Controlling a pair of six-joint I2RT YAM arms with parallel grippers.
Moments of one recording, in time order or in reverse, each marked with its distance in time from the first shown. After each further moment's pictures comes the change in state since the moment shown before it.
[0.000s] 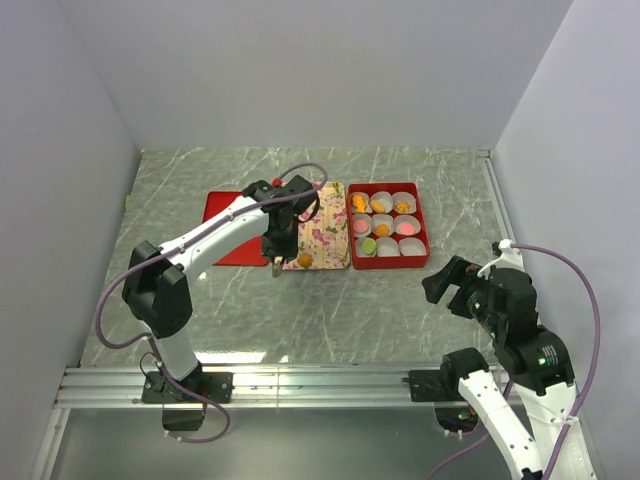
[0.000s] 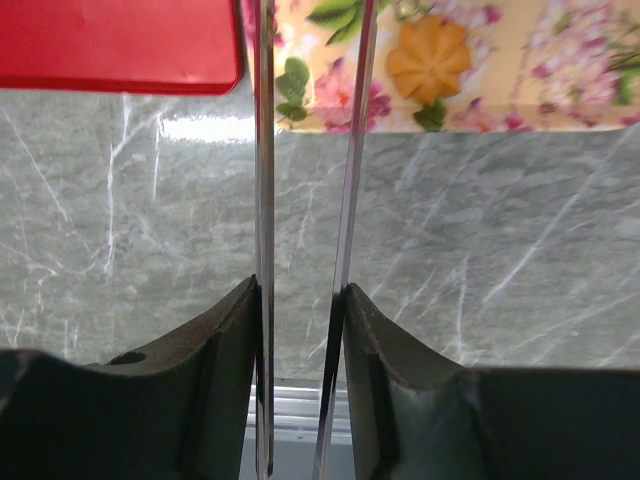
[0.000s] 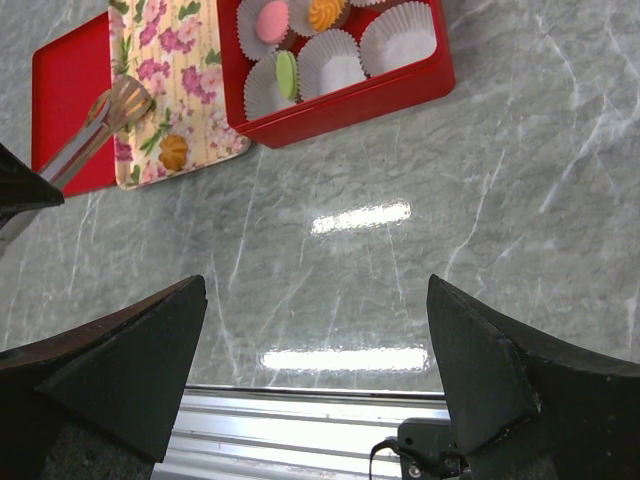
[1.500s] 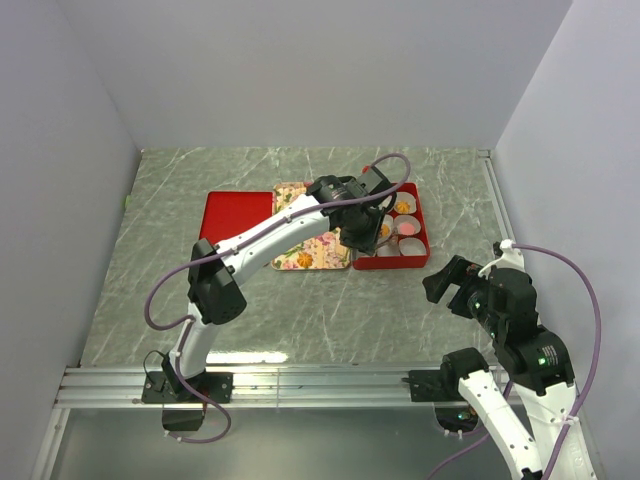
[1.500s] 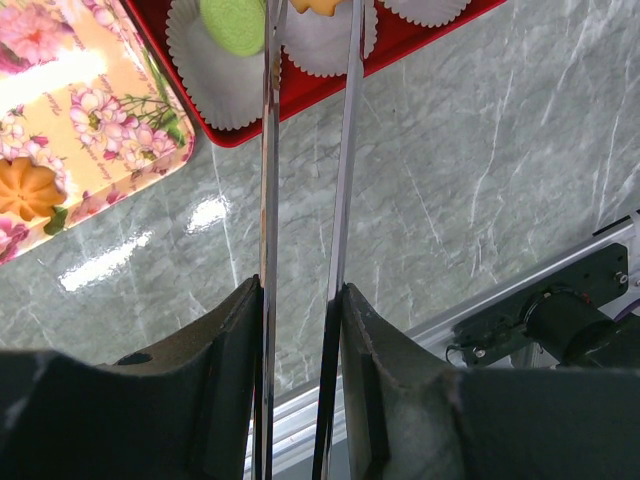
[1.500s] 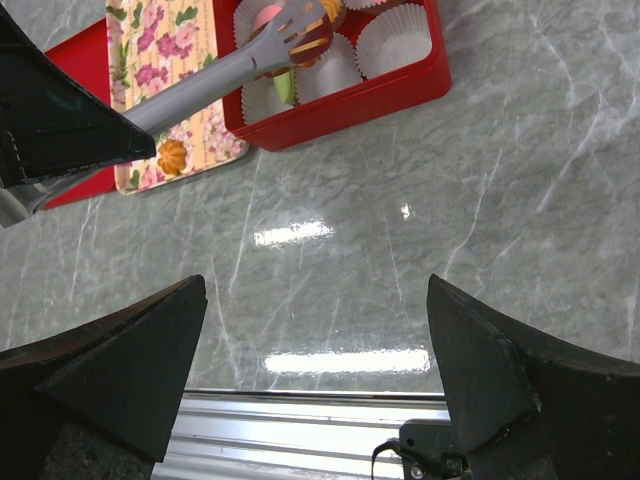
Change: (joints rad) left arm -0.259 0.344 0.628 0.034 0.188 0.078; right arm 0.000 0.000 0.000 0.000 0.013 0.010
